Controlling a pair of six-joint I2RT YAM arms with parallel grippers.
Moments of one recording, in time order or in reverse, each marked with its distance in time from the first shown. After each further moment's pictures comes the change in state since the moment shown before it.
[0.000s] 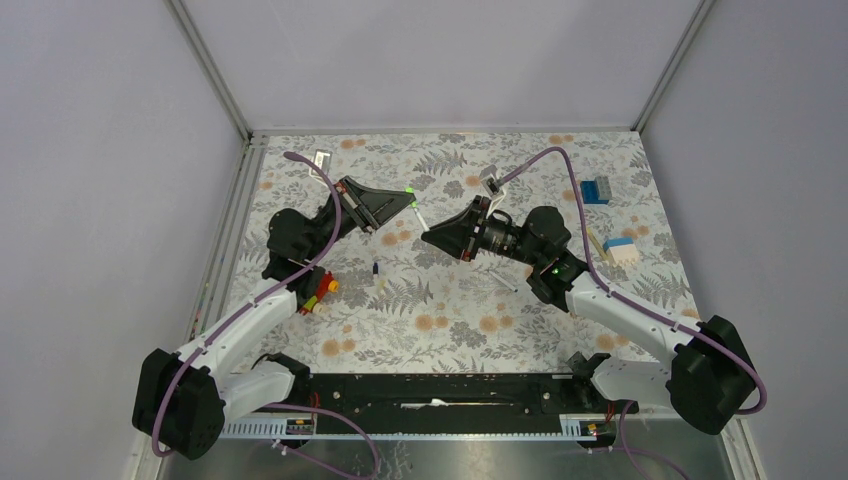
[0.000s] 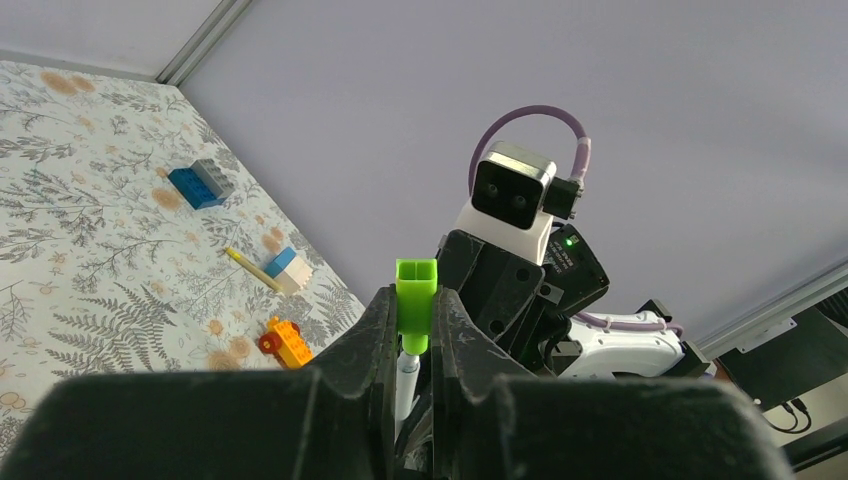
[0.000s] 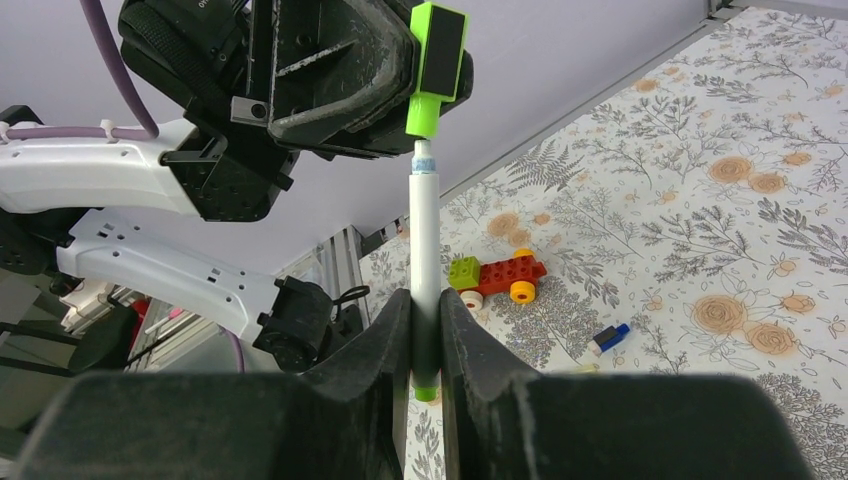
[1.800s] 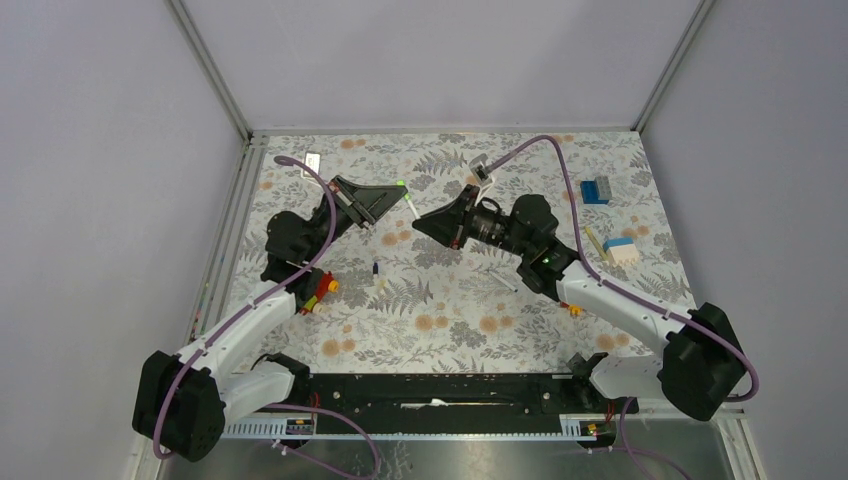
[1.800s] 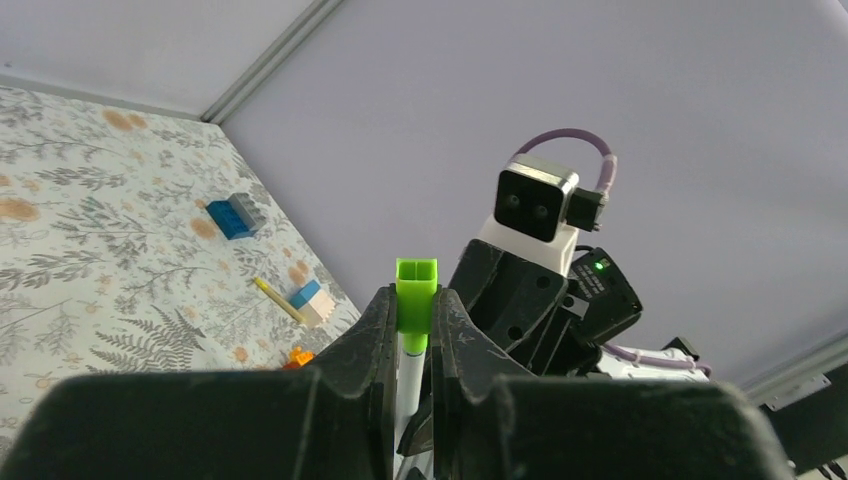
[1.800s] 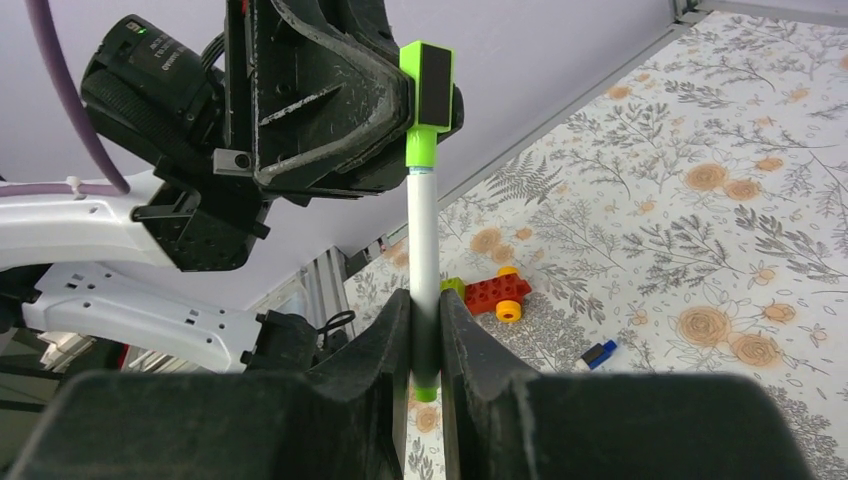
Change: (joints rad) left arm 0.011 -0.007 -0.027 0.020 -0.078 -0.004; right arm 0.020 0.071 0.091 -0.041 0.079 0.006
